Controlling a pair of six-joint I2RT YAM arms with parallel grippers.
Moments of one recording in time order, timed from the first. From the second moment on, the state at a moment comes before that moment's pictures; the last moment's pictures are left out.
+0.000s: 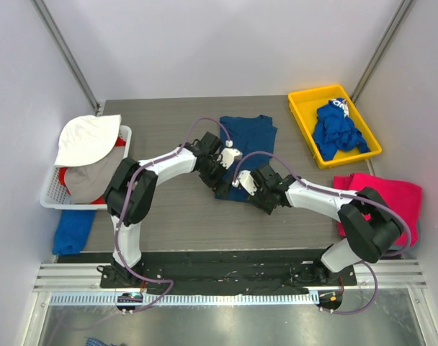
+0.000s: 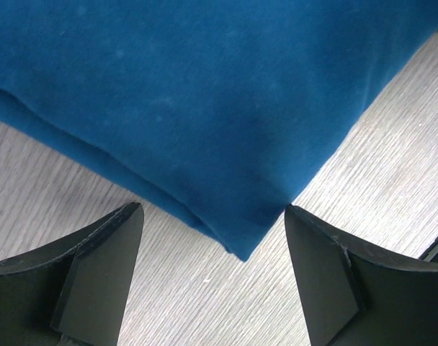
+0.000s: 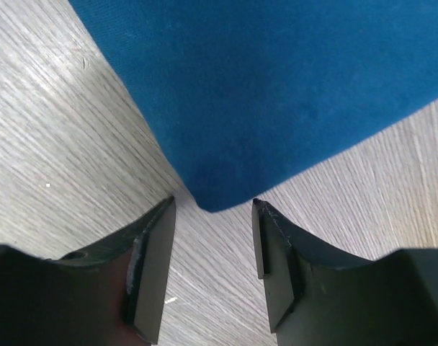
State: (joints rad) left arm -0.62 1.96 1.37 -0.56 0.39 0.18; right arm 0.67 1.49 0.79 -0.41 0.11 -0.43
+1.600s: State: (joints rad) left arm -0.63 1.95 1.31 -0.49 0.39 0.18; right arm 0.59 1.61 0.88 -0.40 -0.07 -0.48
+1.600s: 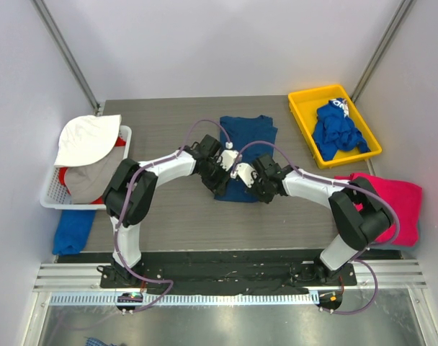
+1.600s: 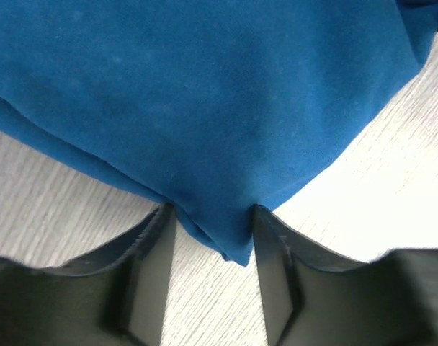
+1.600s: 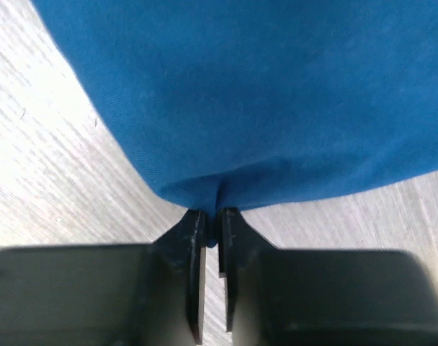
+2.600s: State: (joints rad) left arm -0.67 1.86 1.31 -0.54 0.38 0.19; right arm 0.60 1.47 0.92 -0.56 -0.03 -0.49
